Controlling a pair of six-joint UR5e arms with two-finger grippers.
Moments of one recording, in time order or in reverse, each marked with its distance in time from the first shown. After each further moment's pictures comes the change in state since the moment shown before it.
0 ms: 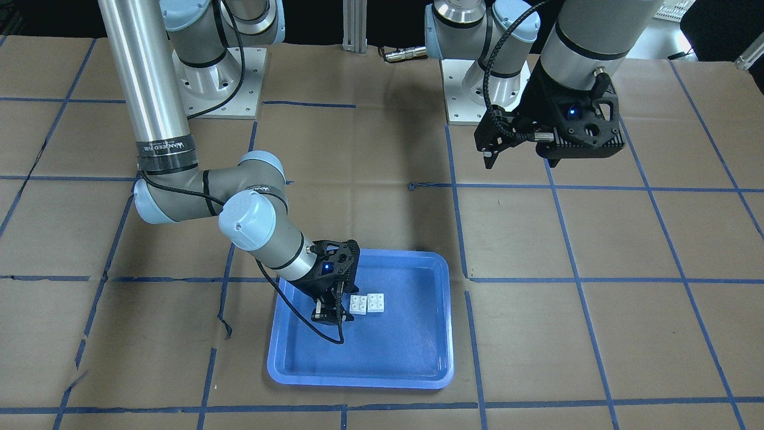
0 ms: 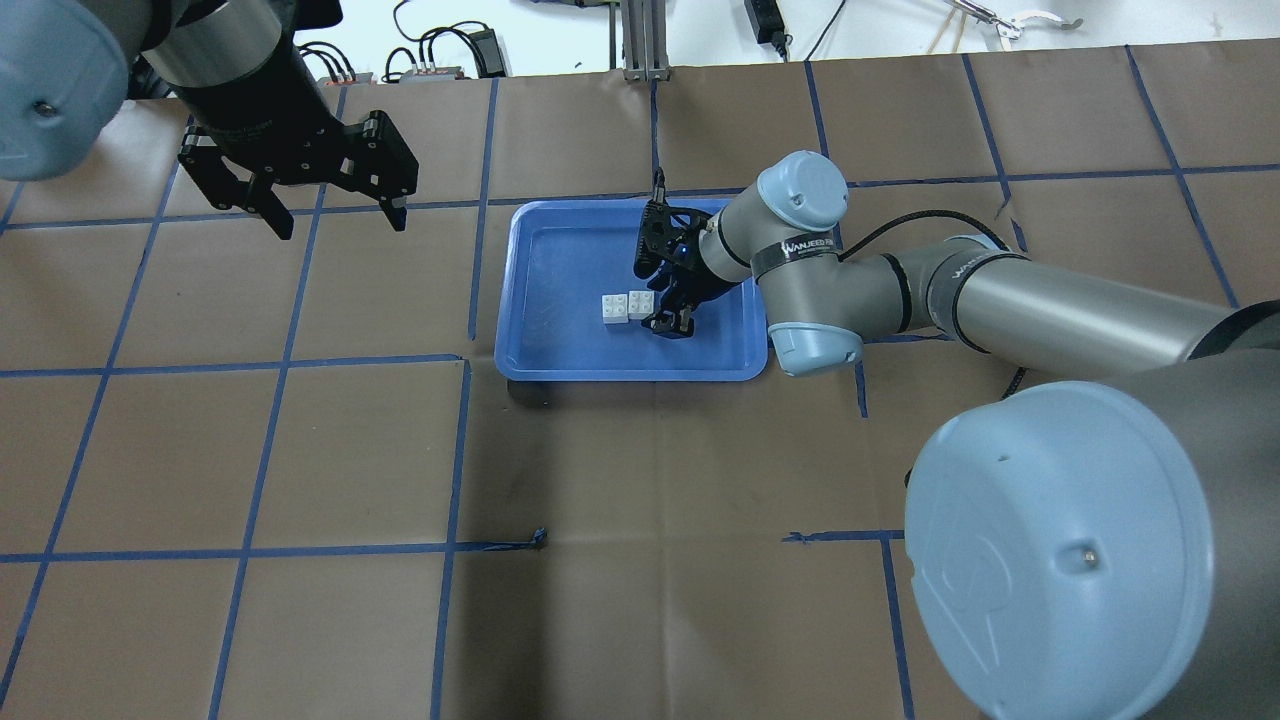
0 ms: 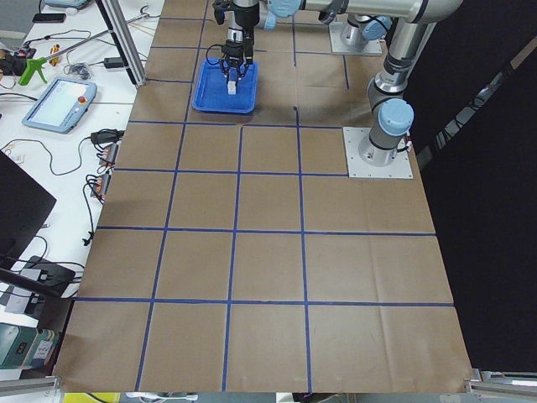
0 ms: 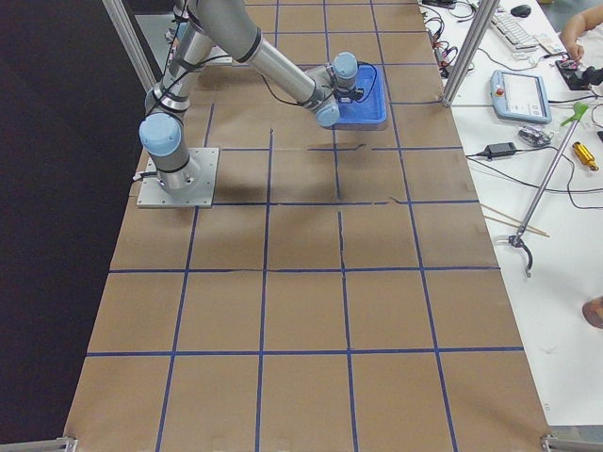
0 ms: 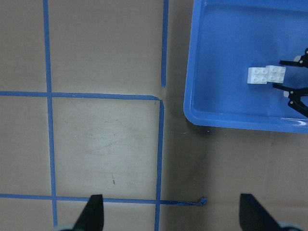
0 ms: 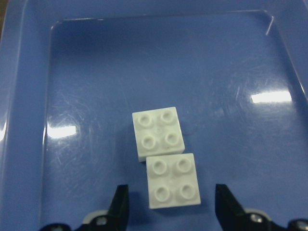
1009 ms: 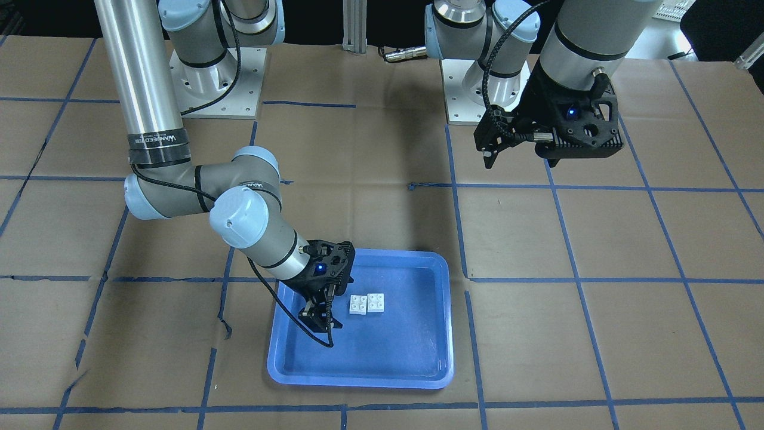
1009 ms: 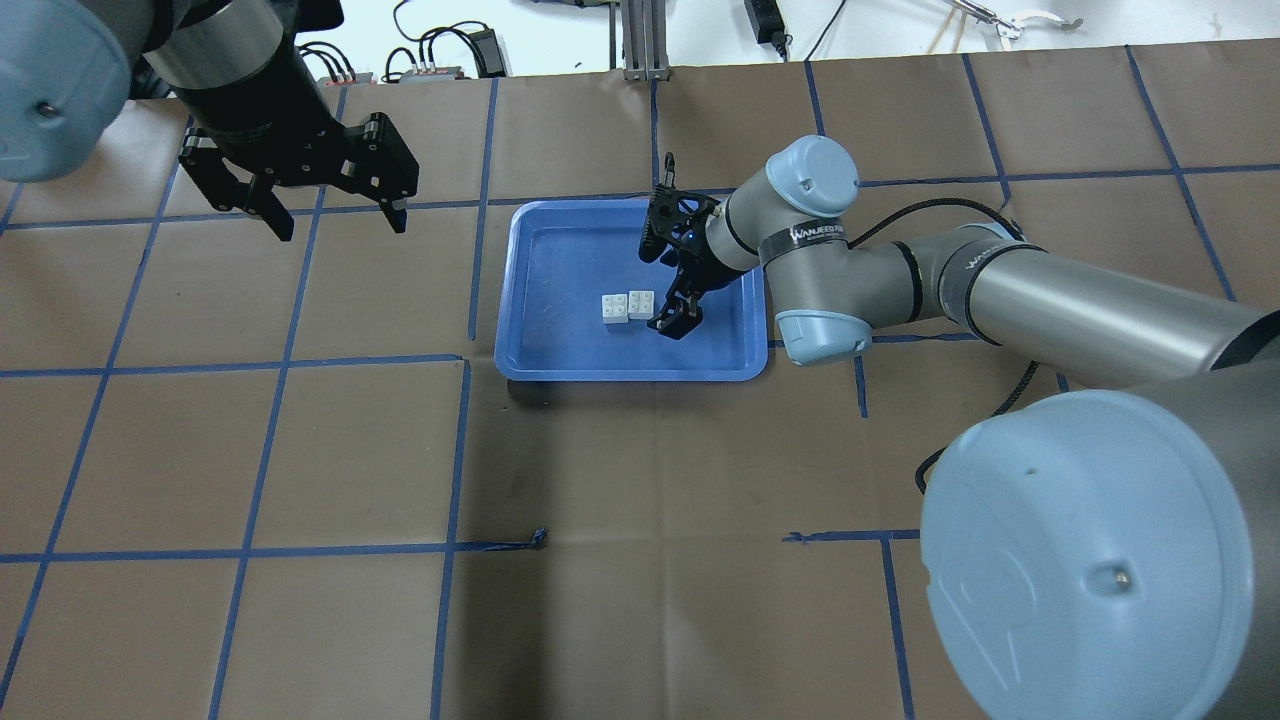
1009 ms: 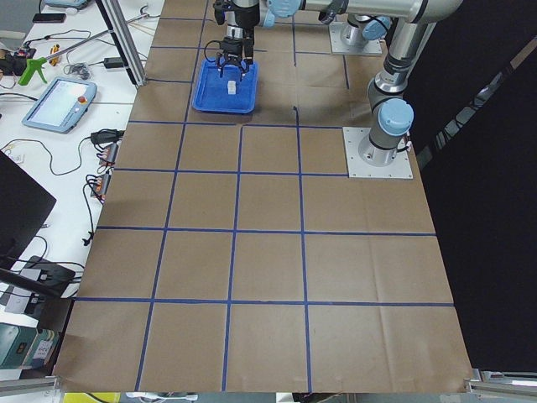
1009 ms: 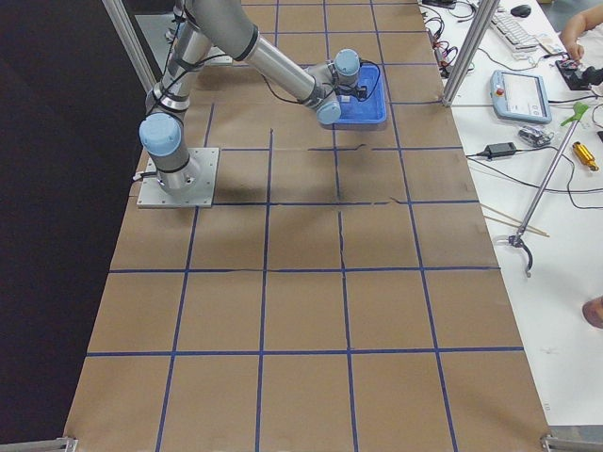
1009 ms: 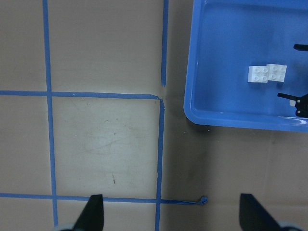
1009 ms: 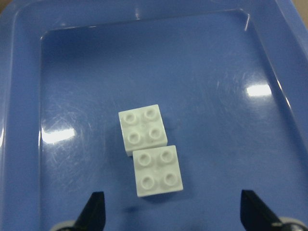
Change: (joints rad) left arm -0.001 0.000 -0.002 -0.002 0.002 0.001; right arm -0.016 -0.043 -0.010 0.071 -0.031 0.052
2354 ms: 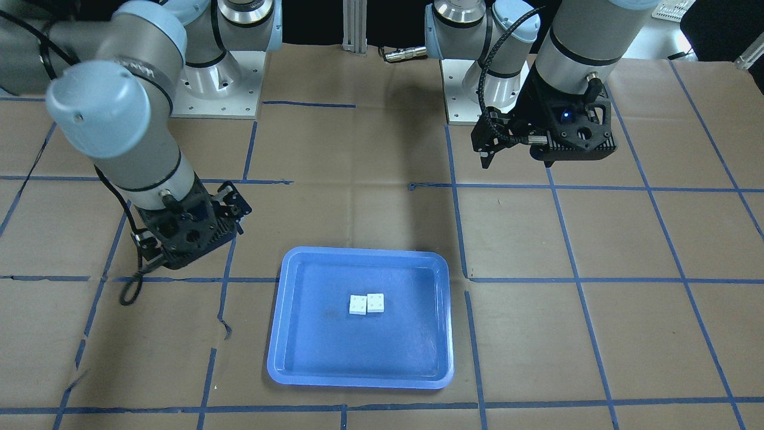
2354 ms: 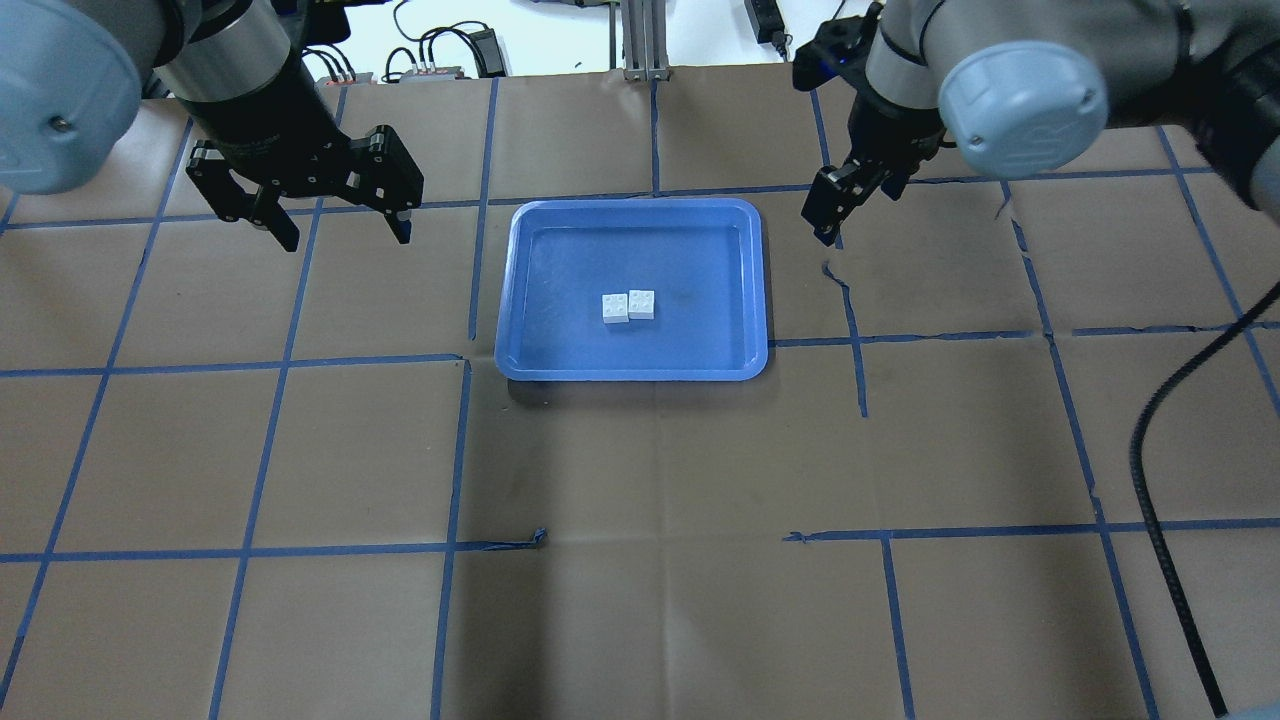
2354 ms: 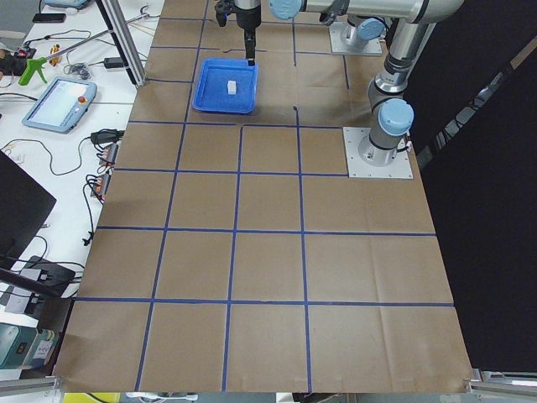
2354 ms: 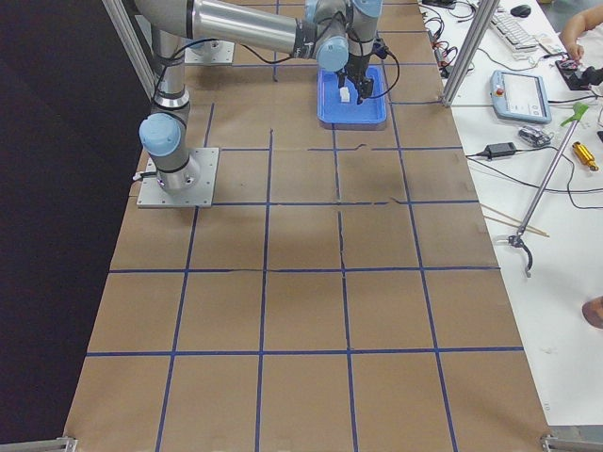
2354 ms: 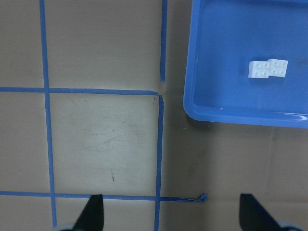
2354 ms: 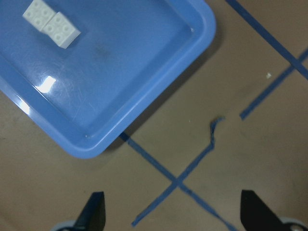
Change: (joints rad) left arm -0.002 0.006 -0.022 0.003 -0.002 0.000; right arm -0.149 -0.358 -0.249 0.869 -0.428 0.684
